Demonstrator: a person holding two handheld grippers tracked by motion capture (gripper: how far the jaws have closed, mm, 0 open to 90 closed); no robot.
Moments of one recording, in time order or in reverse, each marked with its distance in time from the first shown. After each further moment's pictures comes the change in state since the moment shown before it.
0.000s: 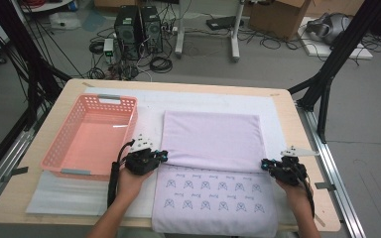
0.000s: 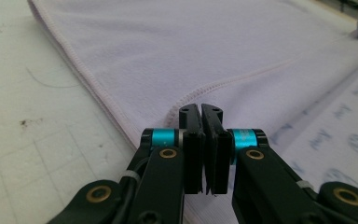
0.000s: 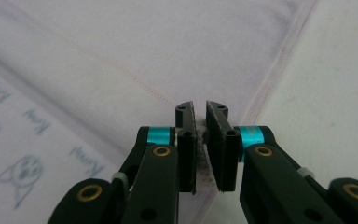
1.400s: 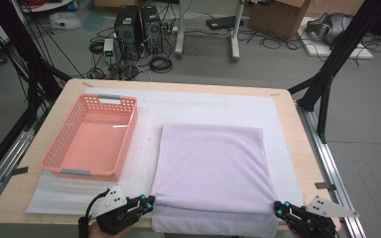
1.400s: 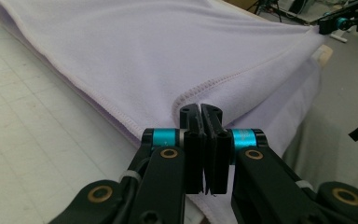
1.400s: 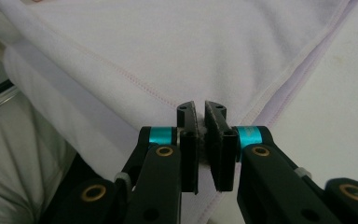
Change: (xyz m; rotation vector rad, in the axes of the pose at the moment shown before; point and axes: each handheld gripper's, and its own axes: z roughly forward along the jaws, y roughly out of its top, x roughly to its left) left arm -0.070 -0.062 -0.105 -0.069 -0.133 0.057; right arm 0.066 -0.073 -0.106 -0.103 0.114 -0.059
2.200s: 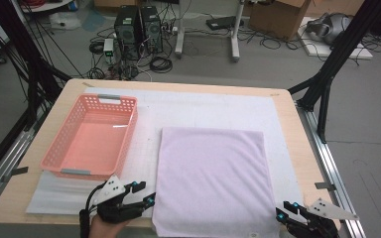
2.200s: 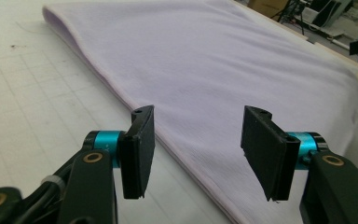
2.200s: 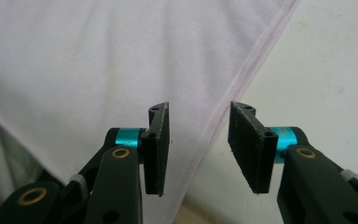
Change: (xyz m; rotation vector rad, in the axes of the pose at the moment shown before) left arm 0.033 0.009 0.020 -0.003 0.094 -0.093; right arm -0.006 -0.009 0.005 0.063 -0.122 0.059
